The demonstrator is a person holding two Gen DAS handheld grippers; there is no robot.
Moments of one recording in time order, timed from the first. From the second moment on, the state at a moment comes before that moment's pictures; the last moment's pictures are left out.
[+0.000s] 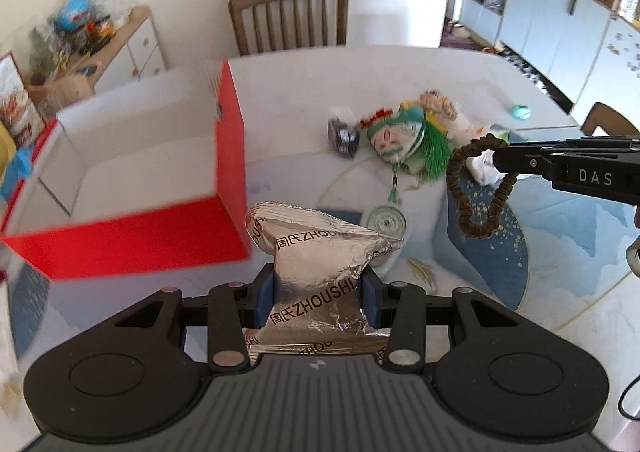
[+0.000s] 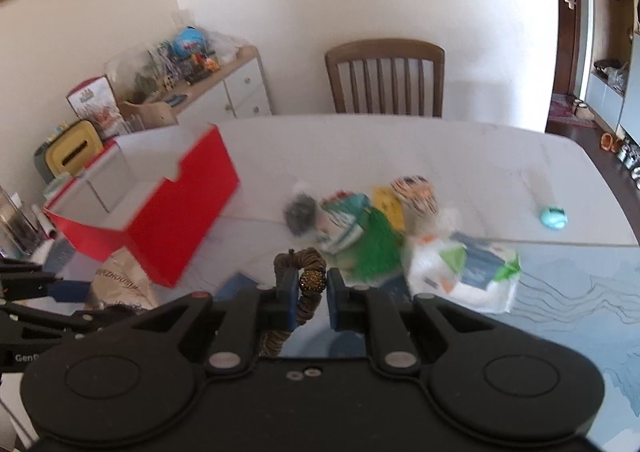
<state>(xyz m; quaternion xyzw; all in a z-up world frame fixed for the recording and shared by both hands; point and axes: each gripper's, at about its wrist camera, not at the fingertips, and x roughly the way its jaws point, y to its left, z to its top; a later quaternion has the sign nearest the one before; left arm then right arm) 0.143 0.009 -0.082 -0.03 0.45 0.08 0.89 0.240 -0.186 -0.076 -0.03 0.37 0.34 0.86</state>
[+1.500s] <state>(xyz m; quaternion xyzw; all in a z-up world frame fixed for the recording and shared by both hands) 0.229 0.269 -0.124 0.00 0.52 0.12 0.85 0.247 0.127 -0.115 -0.17 0.42 0.38 0.81</state>
